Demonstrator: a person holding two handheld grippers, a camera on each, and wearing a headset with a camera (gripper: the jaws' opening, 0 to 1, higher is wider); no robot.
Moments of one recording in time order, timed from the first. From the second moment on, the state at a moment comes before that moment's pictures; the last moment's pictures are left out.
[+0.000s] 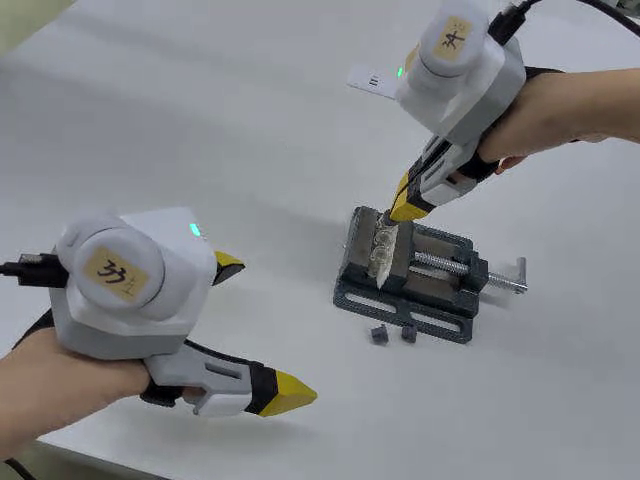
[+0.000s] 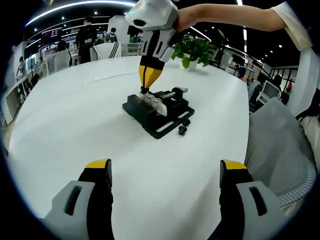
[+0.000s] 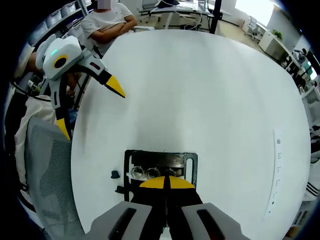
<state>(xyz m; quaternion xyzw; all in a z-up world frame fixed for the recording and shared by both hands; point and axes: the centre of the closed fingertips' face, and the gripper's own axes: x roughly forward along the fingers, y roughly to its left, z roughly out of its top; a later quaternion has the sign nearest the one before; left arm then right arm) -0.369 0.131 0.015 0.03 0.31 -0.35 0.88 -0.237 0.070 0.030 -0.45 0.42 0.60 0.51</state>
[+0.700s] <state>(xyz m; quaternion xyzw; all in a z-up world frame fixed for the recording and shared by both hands) -0.367 0.127 0.013 0.02 0.31 -0.36 0.88 -0.232 0.072 0.029 -0.45 0.46 0.57 0.51</state>
